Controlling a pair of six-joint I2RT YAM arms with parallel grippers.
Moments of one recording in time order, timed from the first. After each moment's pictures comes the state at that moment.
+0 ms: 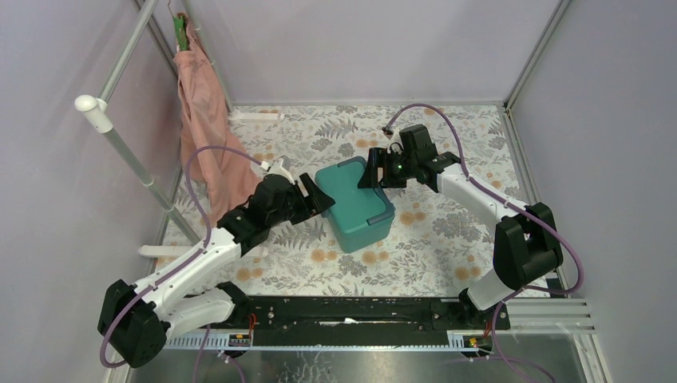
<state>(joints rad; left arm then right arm) -0.64 1.02 0.71 -0.23 0.02 -0.95 0.46 1.58 1.16 -0.38 -0.42 0.41</state>
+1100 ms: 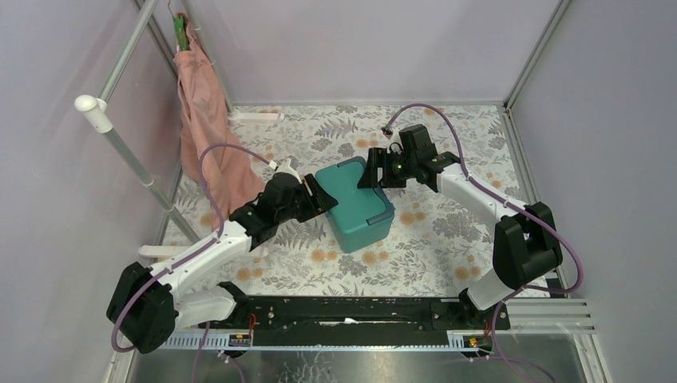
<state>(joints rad) -0.64 1.14 0.70 -0.14 0.04 -0.95 0.46 1.58 1.16 -0.38 -0.42 0.41</state>
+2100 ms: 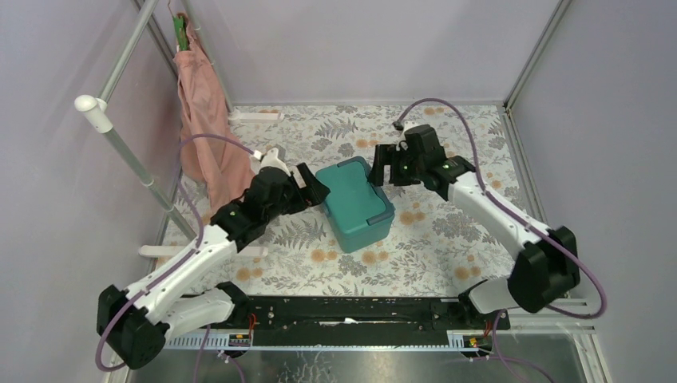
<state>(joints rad) -0.64 1.05 0.78 -0.28 -0.07 -0.86 0.50 1.47 1.16 -0.45 -0.18 0.40</state>
